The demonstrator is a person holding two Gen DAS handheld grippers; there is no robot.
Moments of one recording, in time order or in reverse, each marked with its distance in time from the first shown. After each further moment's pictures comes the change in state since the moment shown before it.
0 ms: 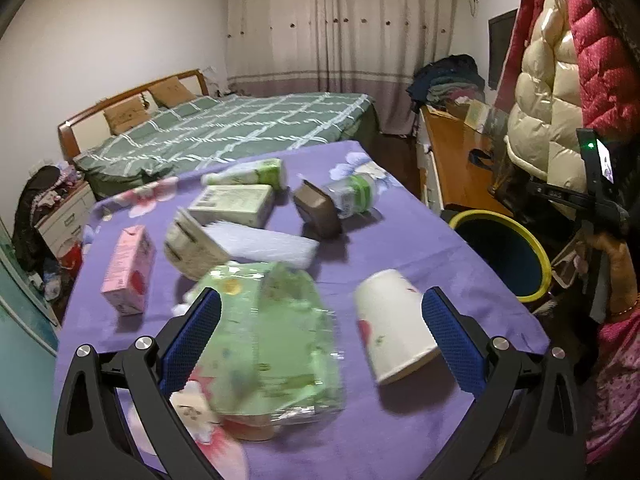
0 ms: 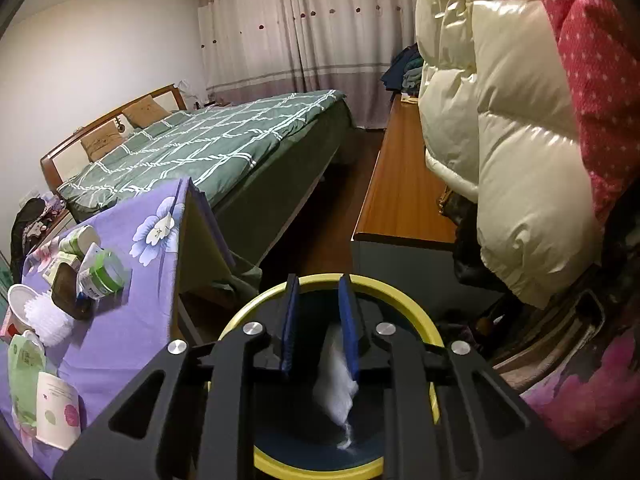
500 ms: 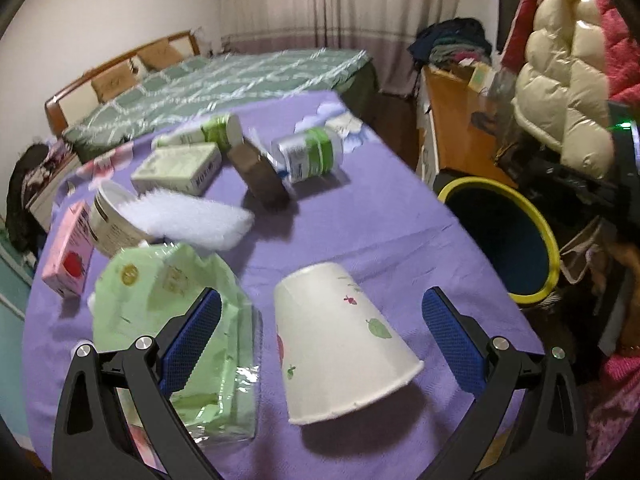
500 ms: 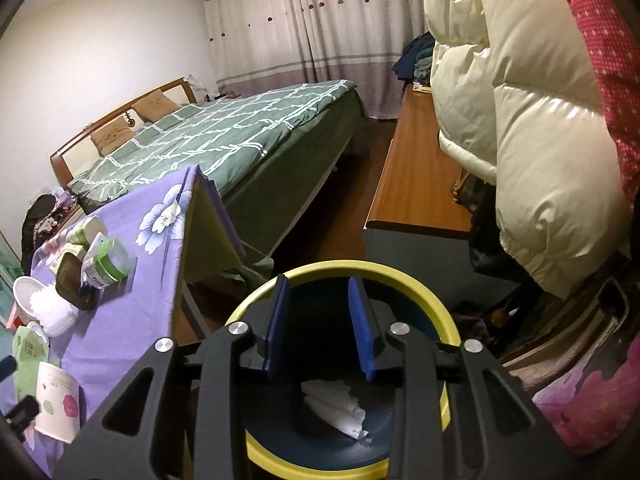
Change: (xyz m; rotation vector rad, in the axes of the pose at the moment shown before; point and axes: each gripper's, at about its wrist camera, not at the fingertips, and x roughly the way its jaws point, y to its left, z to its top) left arm 0.078 -0.058 0.008 -0.017 0.173 0.020; right arm 0.005 -0.005 -0.005 0.007 0.035 0.063
